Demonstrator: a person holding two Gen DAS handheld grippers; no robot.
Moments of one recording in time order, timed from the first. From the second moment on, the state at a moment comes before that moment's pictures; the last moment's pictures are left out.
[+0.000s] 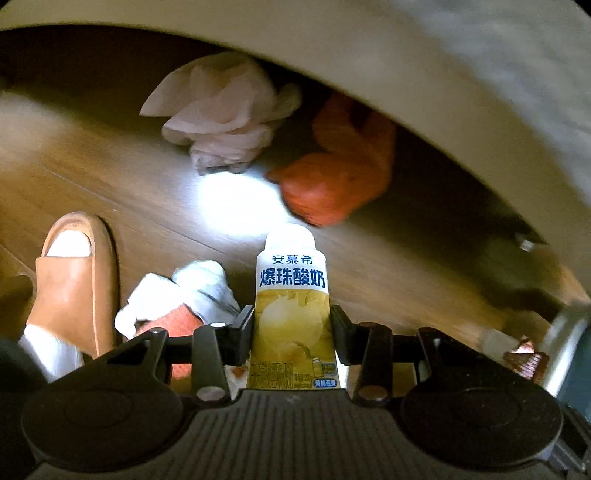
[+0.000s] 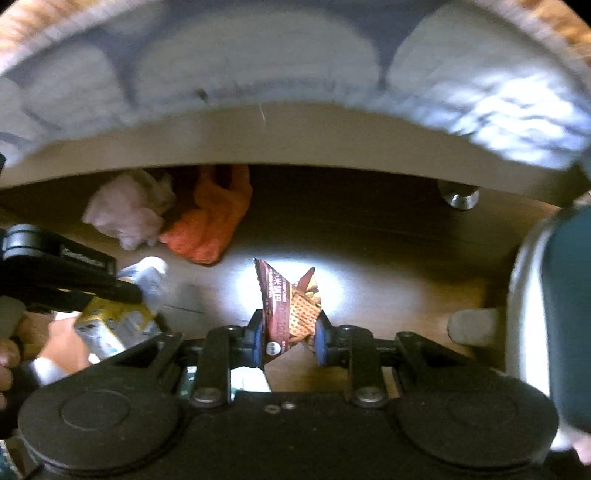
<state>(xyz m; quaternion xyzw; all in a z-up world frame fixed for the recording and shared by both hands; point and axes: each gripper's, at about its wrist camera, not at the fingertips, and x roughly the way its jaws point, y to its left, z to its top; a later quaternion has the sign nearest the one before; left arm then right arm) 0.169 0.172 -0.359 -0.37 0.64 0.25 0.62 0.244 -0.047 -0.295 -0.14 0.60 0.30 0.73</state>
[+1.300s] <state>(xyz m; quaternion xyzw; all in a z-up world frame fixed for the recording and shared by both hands) 0.272 -0.091 0.021 -0.24 0.46 -0.05 0.85 0.262 -0.316 -0.030 -0.02 0.40 0.21 0.89</state>
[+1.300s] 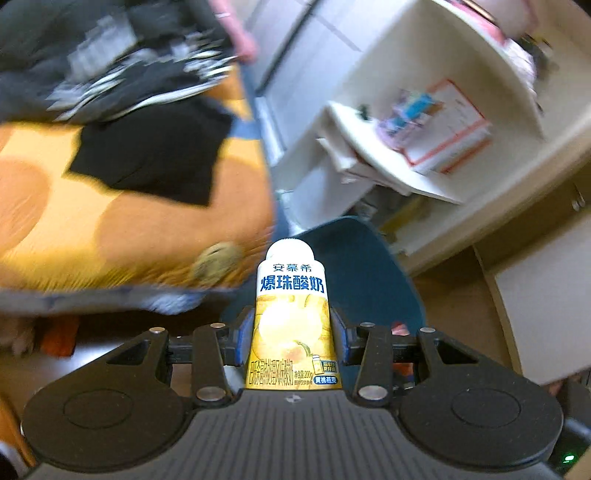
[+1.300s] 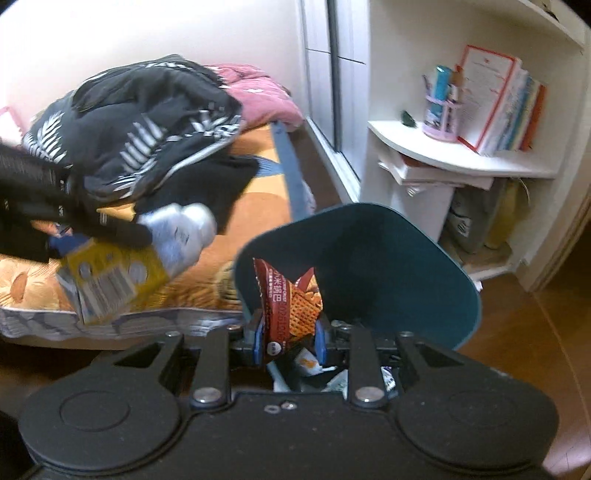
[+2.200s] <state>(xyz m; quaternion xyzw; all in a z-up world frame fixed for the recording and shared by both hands) 0.360 -0.192 -0.070 -0.10 0.56 -0.11 0.82 0.304 -0.337 -0.086 -0.02 0.48 0.20 0.85</state>
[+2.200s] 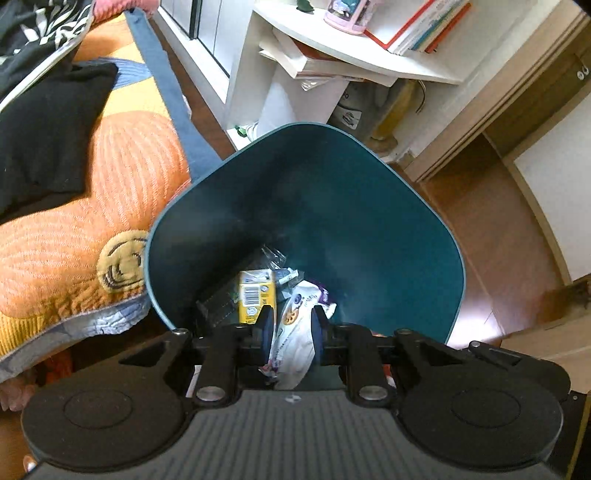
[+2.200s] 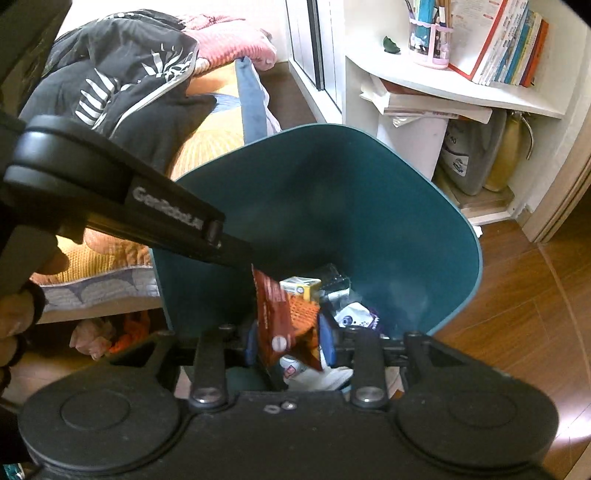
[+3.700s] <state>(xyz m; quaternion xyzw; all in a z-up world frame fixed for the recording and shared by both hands) 0.159 0.028 -0.002 -0.15 0.45 0.01 0.88 0.185 -0.195 -0.014 -0.03 0.42 0.39 0.82</state>
